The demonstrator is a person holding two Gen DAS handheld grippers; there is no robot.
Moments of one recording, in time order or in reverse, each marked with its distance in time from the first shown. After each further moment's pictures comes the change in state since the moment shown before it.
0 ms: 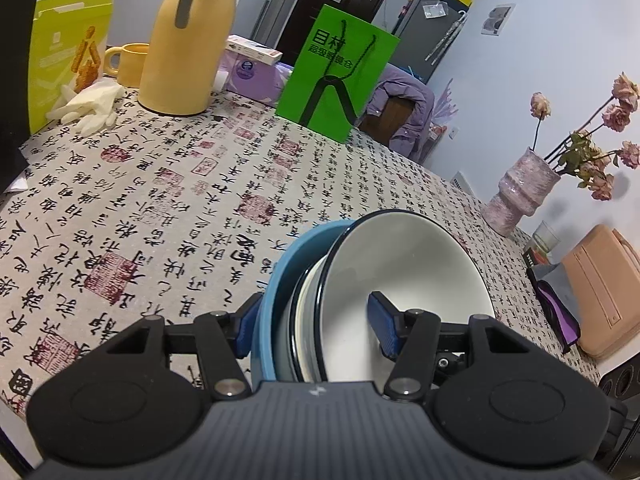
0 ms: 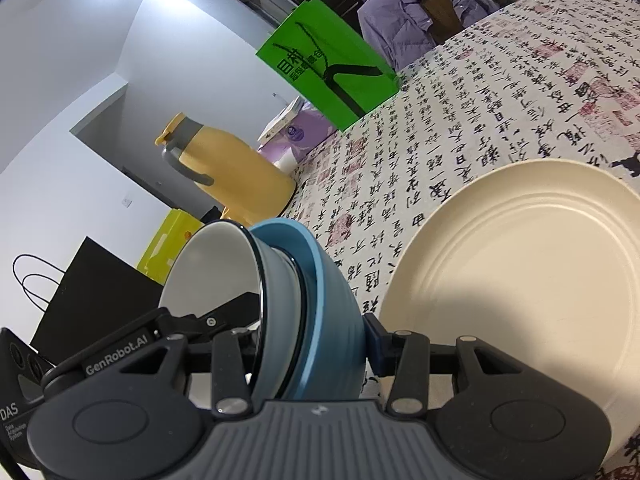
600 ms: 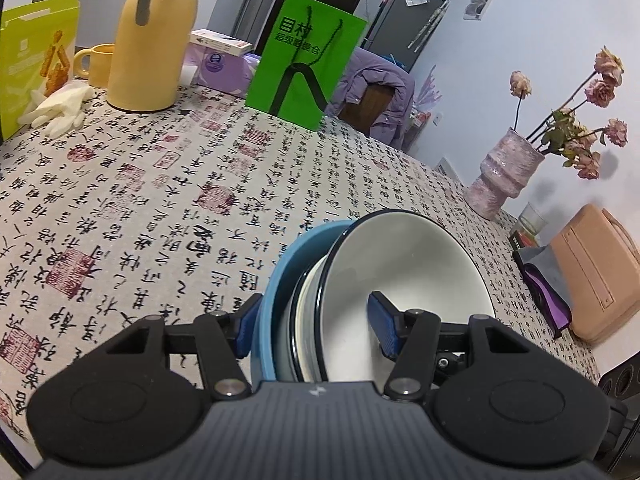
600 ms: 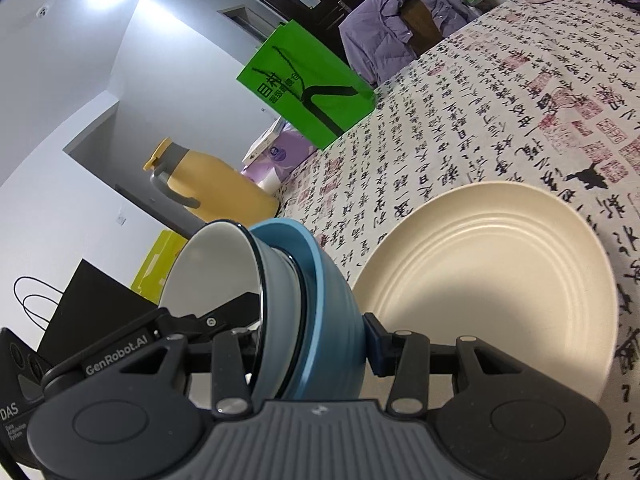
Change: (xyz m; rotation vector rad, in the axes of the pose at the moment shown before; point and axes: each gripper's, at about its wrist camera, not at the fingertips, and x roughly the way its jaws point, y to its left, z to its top) left arm 0.013 -0.038 -0.010 0.046 0.023 -0.025; right arm -0.025 -0.027 0.010 0.036 -0.038 -0.016
